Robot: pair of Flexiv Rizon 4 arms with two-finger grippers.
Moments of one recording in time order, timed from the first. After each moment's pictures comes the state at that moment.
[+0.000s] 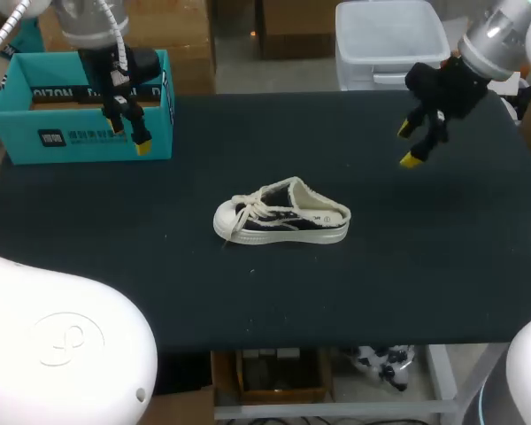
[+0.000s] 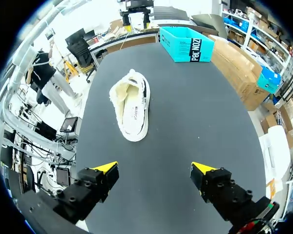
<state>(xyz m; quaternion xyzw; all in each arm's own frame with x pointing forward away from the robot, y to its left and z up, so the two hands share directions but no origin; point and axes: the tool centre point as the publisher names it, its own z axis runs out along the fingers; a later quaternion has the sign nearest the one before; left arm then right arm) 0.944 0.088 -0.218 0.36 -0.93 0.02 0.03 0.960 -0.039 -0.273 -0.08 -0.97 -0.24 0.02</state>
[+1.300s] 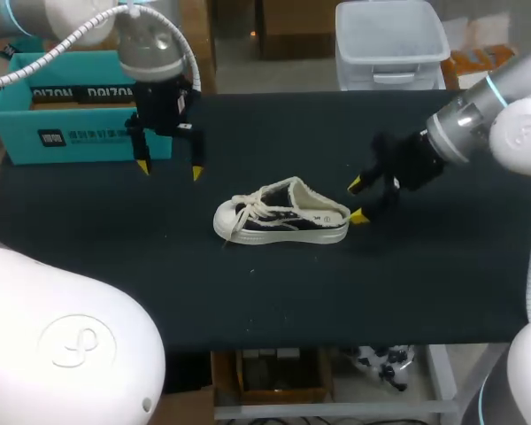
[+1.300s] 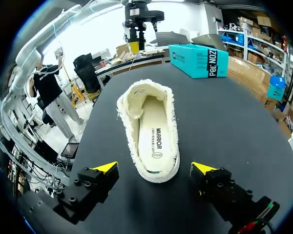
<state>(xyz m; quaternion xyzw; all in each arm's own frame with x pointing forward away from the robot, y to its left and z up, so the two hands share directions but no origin) 0.895 0.009 -0.252 0.64 -0.77 -0.03 0.05 0.905 0.051 -0.364 -0.09 -0.92 -0.37 0.04</state>
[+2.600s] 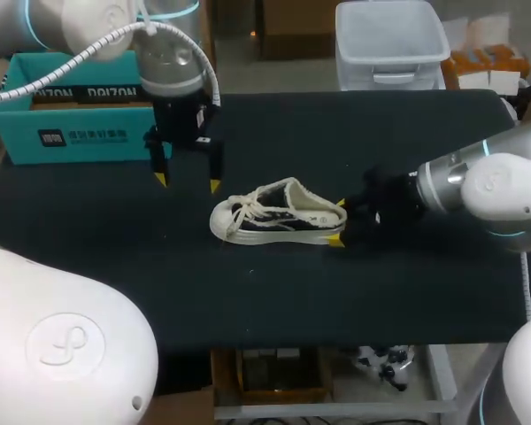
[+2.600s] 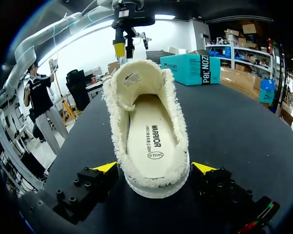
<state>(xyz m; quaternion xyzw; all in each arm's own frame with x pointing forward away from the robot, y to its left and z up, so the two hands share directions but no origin) 0.876 -0.020 -0.265 0.63 -0.78 -0.03 0.05 0.904 0.088 -0.419 -0.12 -0.88 -0.46 0.00</state>
